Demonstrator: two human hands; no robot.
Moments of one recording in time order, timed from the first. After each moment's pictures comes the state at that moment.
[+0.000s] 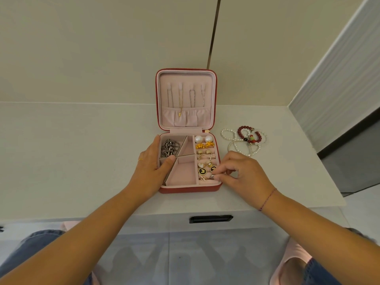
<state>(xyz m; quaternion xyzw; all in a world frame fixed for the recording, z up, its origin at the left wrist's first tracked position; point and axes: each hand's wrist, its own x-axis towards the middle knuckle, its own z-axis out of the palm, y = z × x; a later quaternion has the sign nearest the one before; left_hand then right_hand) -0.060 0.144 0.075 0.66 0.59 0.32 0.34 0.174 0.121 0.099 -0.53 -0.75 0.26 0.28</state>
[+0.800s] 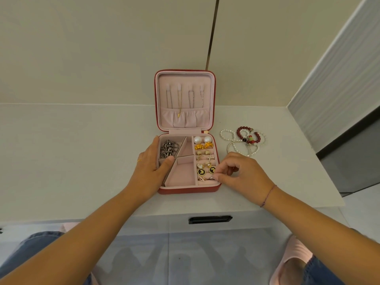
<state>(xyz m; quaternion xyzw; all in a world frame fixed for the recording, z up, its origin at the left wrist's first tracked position) -0.059 0.143 0.074 0.66 0.60 0.30 0.34 0.179 0.127 0.097 -0.56 -0.72 0.32 0.27</state>
